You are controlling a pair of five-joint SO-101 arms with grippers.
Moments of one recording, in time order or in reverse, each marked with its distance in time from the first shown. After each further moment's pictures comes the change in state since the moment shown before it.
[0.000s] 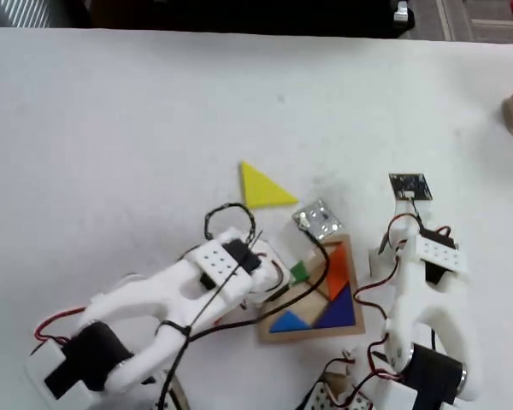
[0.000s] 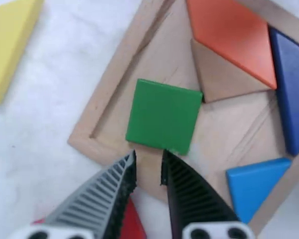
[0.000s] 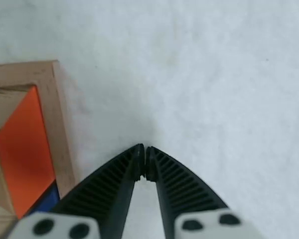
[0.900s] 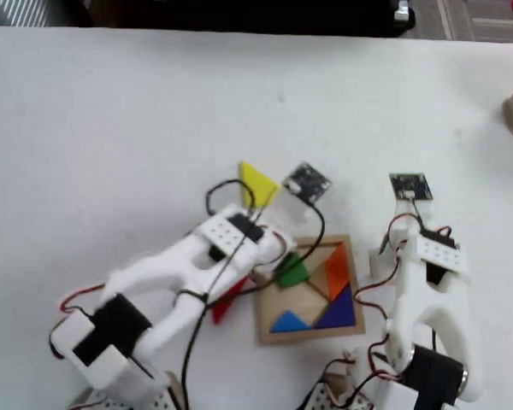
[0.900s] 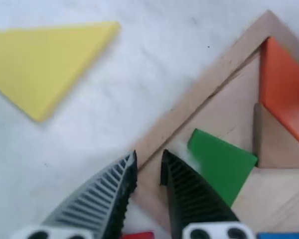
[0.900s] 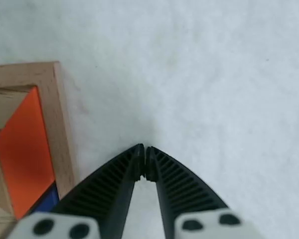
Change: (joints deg) left arm -5.2 12.4 -10.5 -2.5 7.1; right arm 0.0 0.0 0.0 0.0 0.0
